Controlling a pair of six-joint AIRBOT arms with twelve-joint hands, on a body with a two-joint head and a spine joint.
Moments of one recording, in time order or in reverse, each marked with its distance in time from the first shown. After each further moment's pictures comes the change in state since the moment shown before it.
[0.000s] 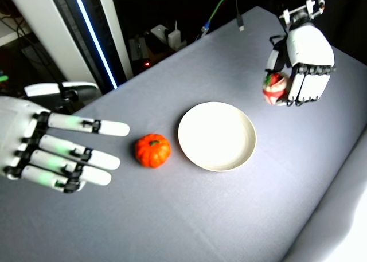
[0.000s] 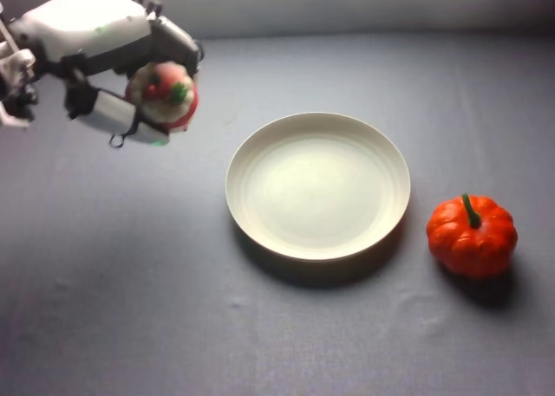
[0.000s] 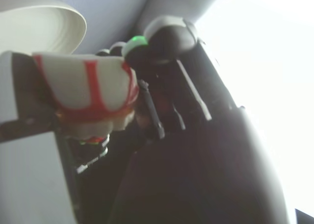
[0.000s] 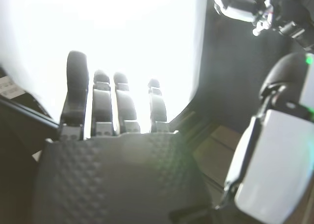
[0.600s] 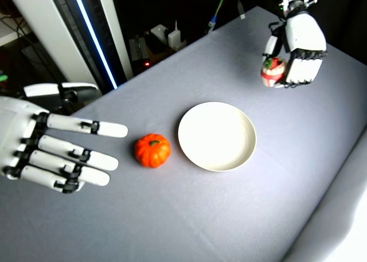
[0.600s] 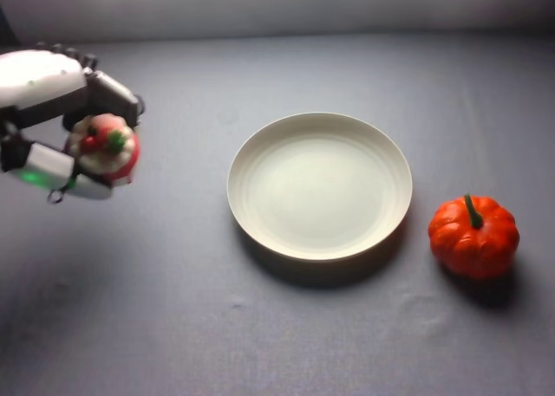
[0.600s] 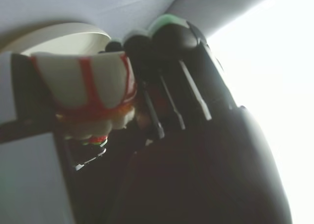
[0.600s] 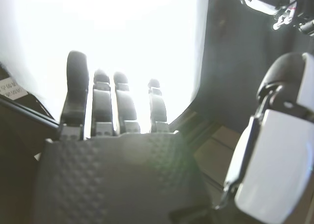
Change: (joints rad) left arm 0.225 0.143 -0.120 -0.191 -0.056 0.000; right arm -0.001 0.000 -0.006 0.000 0.000 0.000
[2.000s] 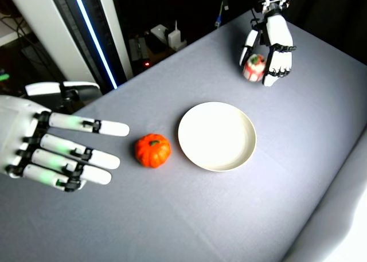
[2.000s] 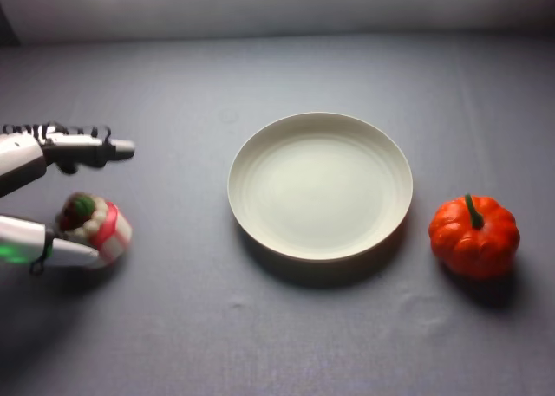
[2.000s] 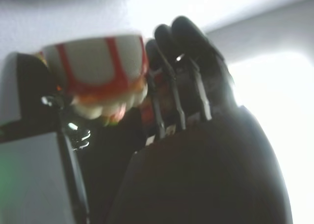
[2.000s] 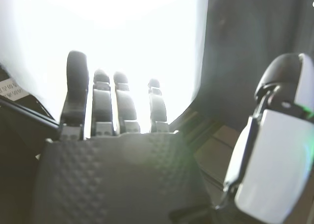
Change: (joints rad) left arm 0.328 -0.003 -0.080 -0.359 -0.230 0.003; right arm 0.000 0.000 -0.007 0.004 0.000 0.000
